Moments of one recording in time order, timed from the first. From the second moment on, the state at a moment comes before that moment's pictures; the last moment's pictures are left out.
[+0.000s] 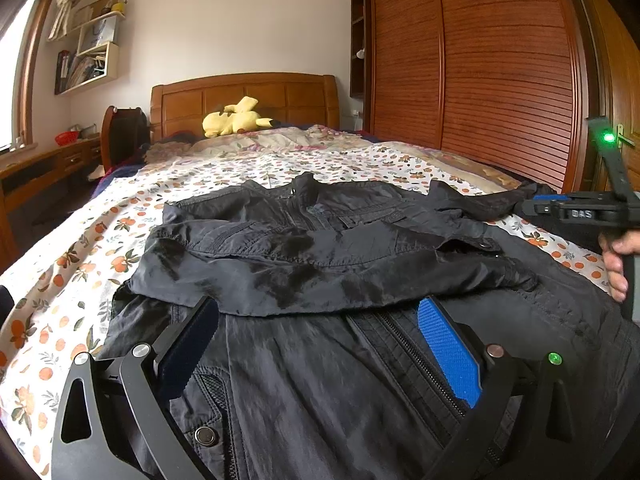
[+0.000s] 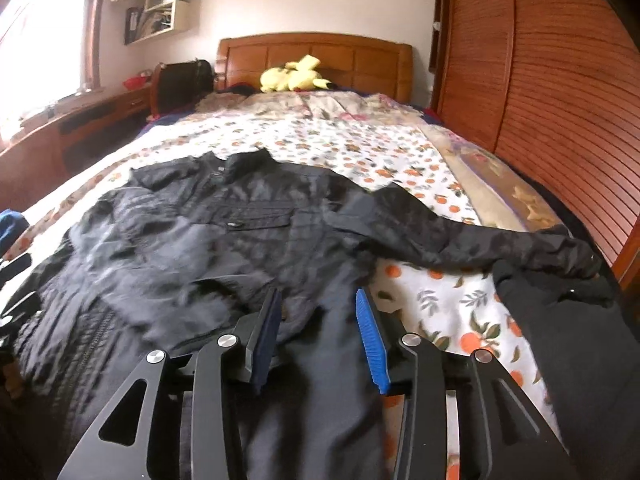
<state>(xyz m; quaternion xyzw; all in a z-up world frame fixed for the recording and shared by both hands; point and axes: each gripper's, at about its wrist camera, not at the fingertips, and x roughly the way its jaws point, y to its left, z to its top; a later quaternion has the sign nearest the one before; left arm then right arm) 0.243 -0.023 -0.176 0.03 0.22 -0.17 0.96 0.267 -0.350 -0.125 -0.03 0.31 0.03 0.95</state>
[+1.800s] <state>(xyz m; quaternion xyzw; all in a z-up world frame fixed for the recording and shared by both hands) 0.242 -0.020 -0.174 0.02 0.22 -0.17 0.96 0.378 -0.291 -0.123 -0.19 0.35 0.08 0.91</state>
